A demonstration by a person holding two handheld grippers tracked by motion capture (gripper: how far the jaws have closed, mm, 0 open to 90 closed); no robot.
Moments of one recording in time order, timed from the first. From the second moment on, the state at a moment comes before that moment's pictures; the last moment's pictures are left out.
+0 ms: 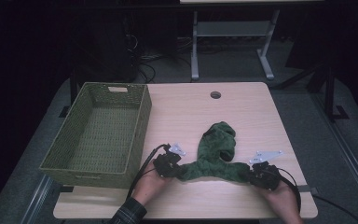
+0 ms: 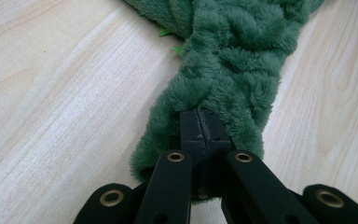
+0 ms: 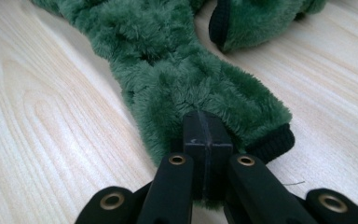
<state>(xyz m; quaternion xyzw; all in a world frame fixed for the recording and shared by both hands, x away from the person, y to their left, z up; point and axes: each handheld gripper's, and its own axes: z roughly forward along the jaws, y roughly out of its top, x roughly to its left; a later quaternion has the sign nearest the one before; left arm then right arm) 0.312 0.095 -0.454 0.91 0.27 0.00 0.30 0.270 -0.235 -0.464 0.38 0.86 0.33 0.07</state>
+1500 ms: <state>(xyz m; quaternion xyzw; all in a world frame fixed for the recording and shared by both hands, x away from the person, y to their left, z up) 0.368 0.054 -0.402 0.90 0.22 0.03 0.37 0.273 -0.225 -0.446 0.38 0.85 0.36 0.07</state>
